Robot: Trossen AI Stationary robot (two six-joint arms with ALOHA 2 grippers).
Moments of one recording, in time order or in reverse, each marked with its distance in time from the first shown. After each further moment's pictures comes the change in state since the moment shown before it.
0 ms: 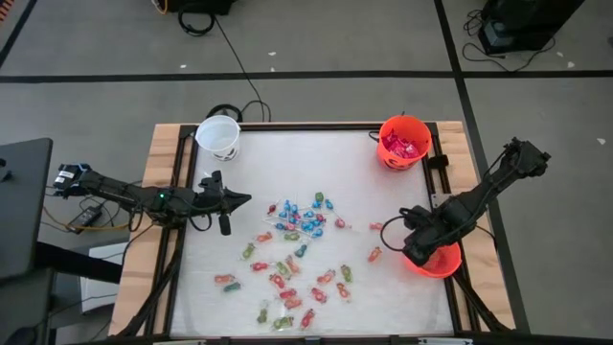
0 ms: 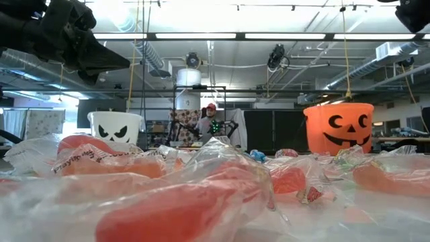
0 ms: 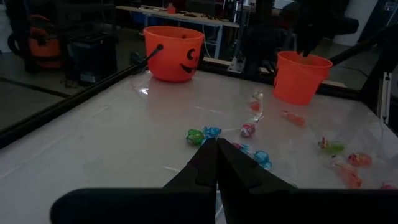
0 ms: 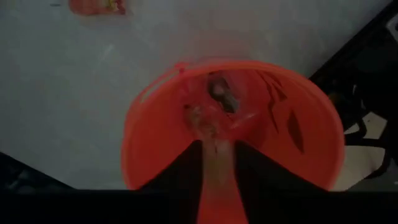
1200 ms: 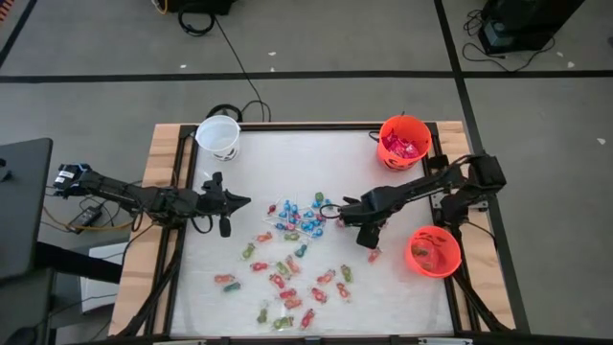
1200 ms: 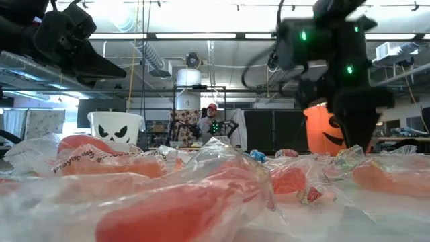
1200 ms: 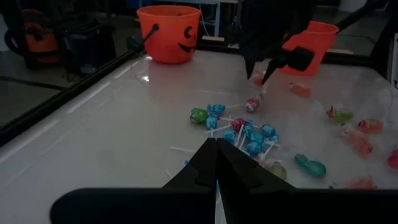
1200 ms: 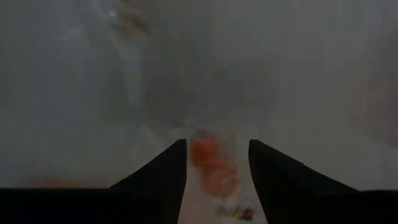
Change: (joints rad) left arm -0.002 0.000 0.000 -0.087 0.019 0.052; right arm -0.500 0.499 -0.055 0.479 0.176 -0.981
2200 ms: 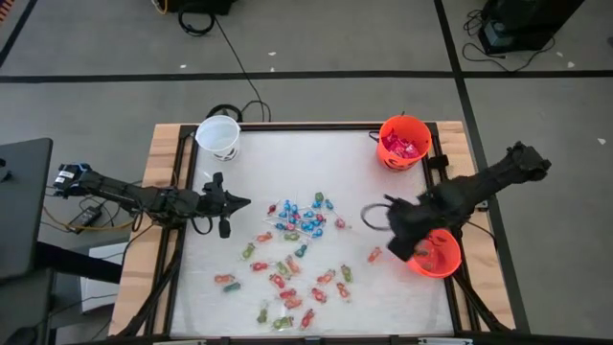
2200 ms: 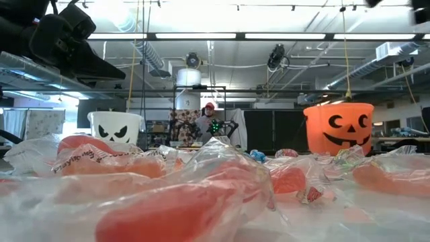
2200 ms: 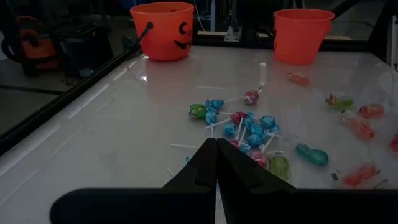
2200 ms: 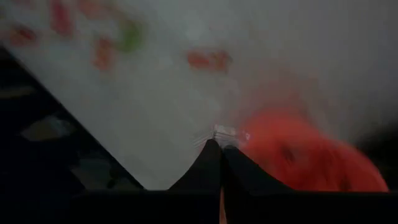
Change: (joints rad) left arm 0.000 0.000 0.000 -0.018 0.014 0.049; right arm 0.336 -0.444 0.243 -0.423 -0.162 0.714
